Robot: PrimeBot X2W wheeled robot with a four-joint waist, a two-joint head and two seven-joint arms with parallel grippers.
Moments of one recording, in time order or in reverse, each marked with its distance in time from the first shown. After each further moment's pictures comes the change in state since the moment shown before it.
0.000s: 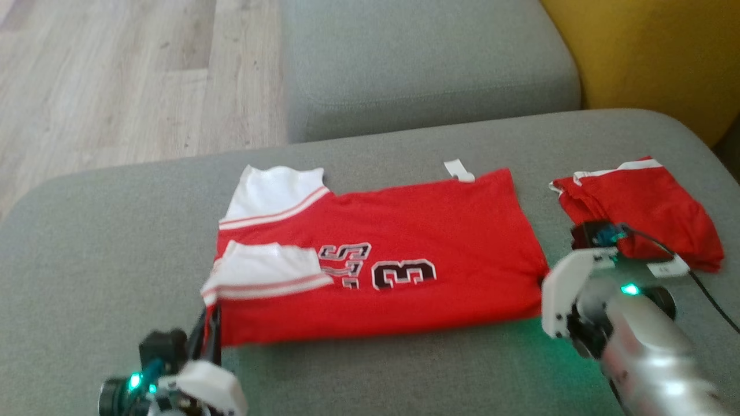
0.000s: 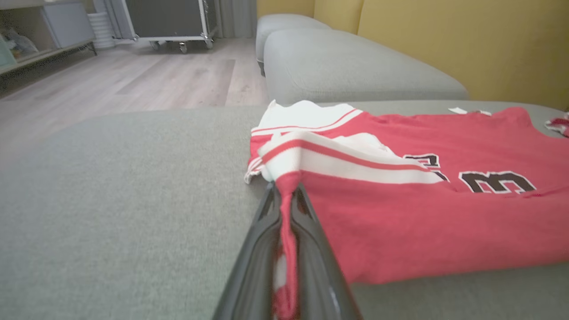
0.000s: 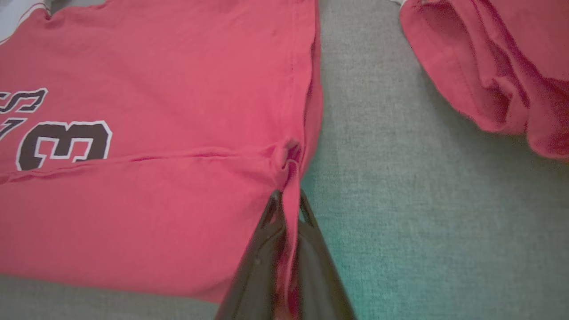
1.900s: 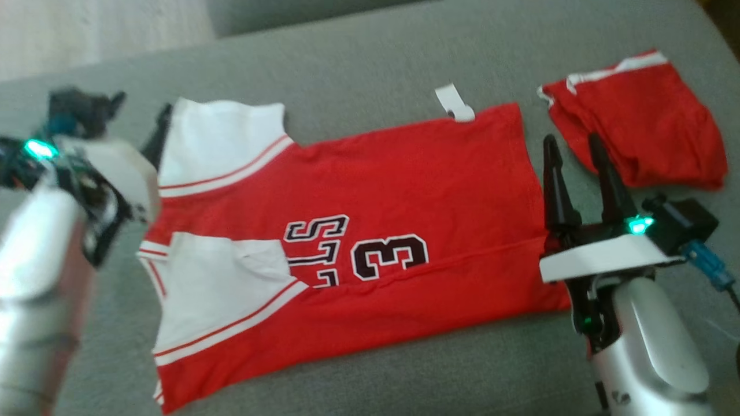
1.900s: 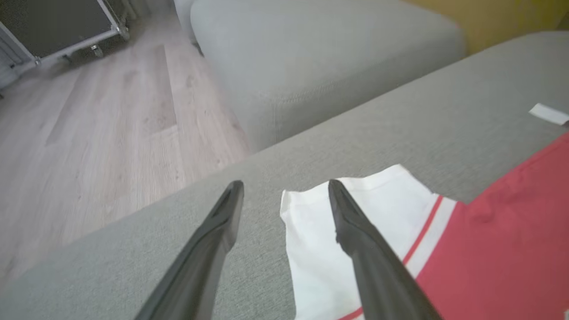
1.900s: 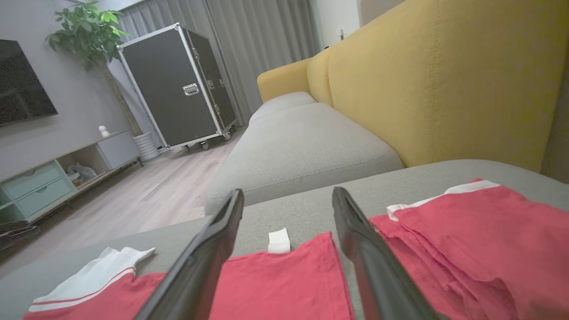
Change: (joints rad) left arm -0.536 0.222 -0.046 -0.043 0.040 -0.189 0.385; right arm 0.289 0.082 -0.137 -0.839 0.026 0.000 -0.563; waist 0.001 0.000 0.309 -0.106
